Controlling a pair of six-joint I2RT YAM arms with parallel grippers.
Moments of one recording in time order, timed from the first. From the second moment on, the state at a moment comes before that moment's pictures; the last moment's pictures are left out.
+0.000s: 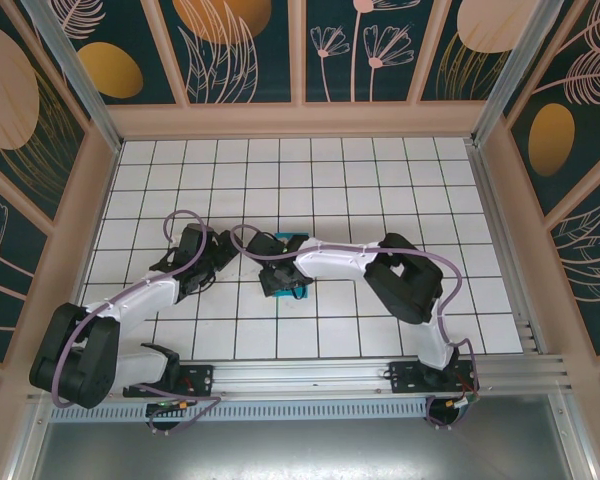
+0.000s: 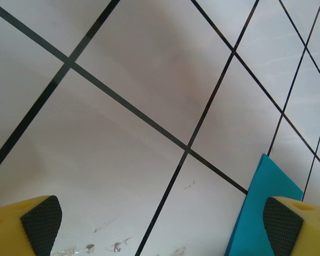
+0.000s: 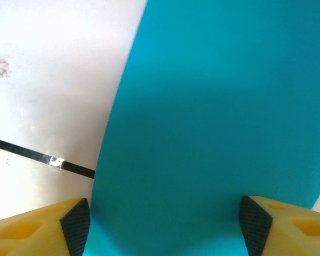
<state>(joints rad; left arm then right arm) -0.36 1.27 0.51 -0.09 -0.03 -1.07 1.05 2.02 1.38 -0.68 0.15 0.66</state>
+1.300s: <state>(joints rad) -0.36 1.31 0.51 0.03 0.18 -1.00 0.90 1.90 1.20 -0.48 -0.20 0.58</state>
